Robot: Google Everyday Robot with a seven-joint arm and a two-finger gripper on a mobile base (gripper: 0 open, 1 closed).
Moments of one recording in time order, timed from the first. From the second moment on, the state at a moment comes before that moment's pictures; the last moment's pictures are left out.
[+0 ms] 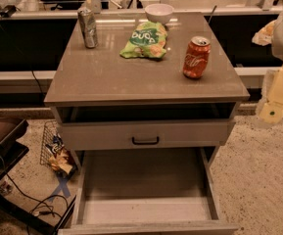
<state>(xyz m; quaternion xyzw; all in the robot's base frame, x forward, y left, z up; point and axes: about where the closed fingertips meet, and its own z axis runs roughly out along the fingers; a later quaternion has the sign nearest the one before) 0.438 -0.216 0.979 -0.60 0.78 -0.04 0.16</state>
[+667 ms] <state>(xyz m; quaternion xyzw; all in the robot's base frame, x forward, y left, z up) 0.450 -0.189 0.991 -0.62 0.76 -0.04 0.20</state>
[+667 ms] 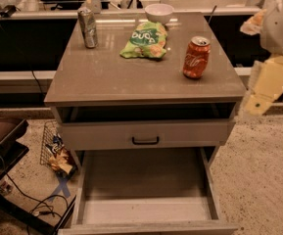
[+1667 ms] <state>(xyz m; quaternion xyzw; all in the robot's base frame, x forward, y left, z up) 0.489 -0.045 1.054 -0.54 0.70 0.09 0.45</state>
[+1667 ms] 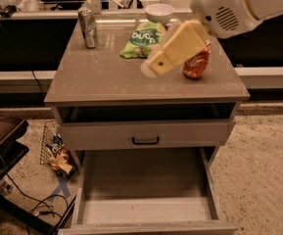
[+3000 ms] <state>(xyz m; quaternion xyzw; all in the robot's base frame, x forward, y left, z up) 0.527 0.032 1.077 -0.48 0.66 0.17 0.56</state>
